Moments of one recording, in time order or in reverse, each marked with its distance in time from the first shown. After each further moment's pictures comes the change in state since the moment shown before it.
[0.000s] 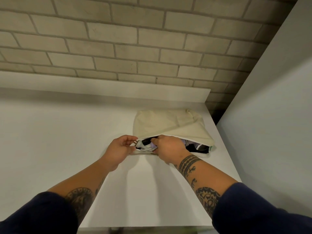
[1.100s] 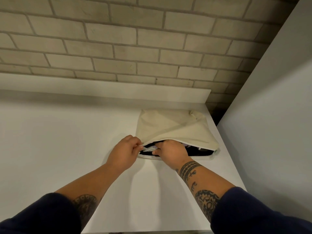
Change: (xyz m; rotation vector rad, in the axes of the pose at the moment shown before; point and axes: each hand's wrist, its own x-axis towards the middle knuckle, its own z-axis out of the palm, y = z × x) left_hand 0.001 0.002 0.013 0.819 0.087 0.466; right_hand 0.001 0.003 0.009 0.156 -0.017 0.187
